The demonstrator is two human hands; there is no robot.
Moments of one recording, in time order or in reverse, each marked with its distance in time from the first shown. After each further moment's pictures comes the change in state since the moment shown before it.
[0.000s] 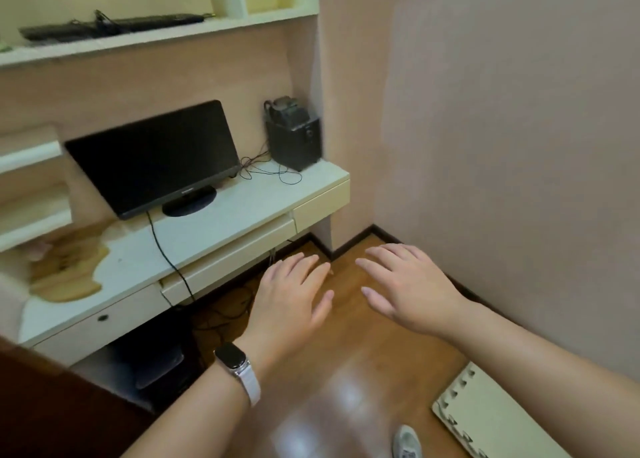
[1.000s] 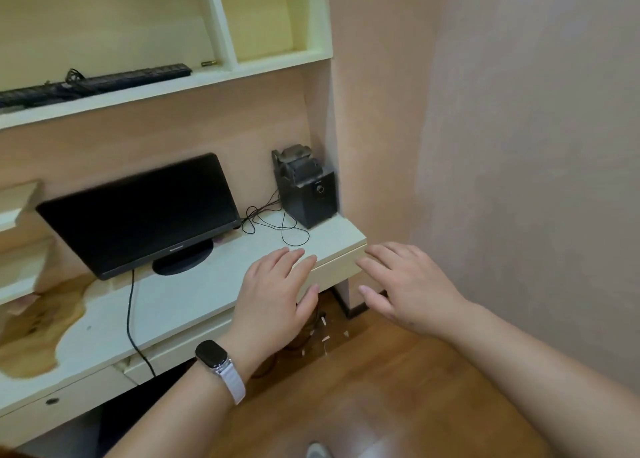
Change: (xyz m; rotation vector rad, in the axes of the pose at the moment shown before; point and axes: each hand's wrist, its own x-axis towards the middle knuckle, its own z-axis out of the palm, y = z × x) left_hand 0.296 -0.025 0.052 0.120 0.079 -0.186; right_hand 0.231 0.246 0.041 0.091 0.156 -0.151
